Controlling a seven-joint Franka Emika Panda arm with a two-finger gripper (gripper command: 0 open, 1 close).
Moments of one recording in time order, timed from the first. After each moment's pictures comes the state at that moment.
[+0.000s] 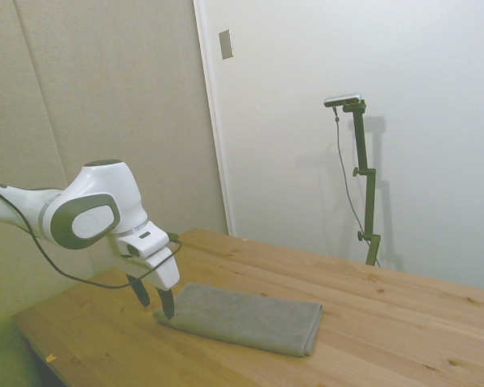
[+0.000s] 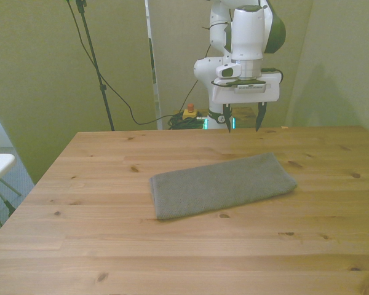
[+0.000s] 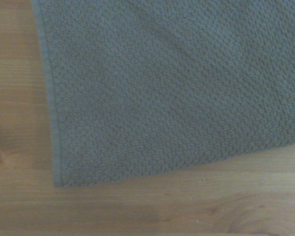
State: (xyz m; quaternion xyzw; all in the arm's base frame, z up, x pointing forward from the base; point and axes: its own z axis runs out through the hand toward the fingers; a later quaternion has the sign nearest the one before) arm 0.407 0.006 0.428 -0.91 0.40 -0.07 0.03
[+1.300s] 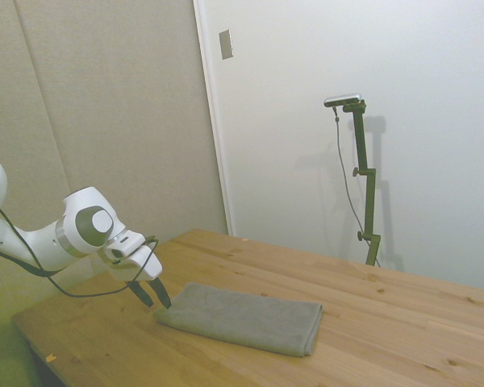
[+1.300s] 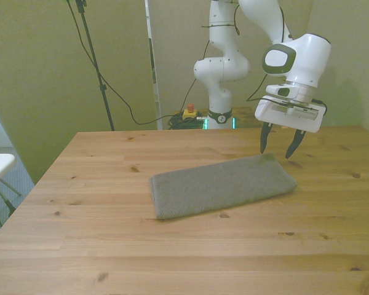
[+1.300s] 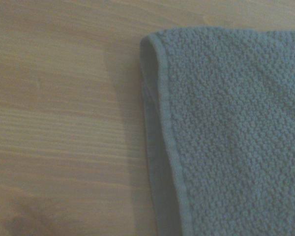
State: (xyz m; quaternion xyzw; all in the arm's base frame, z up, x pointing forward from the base) arm 0.457 0.150 0.358 -0.90 0.37 -0.20 -0.10
